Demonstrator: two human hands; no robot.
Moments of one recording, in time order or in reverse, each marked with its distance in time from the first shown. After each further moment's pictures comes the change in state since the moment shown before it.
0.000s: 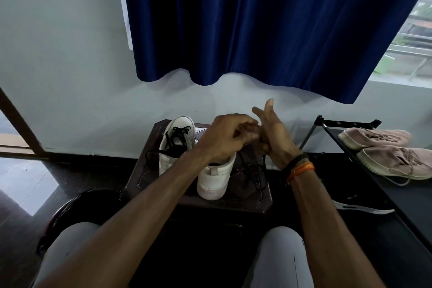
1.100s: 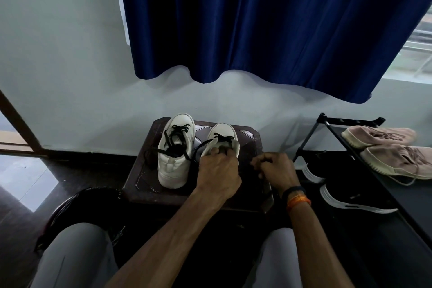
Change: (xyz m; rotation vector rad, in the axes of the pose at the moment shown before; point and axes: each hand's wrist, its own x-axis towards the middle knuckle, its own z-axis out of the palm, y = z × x) left_hand -0.050 -0.026 0.059 0.927 0.026 -0.192; right_hand 0.011 0.100 -0.032 -0.571 0.303 -0.058
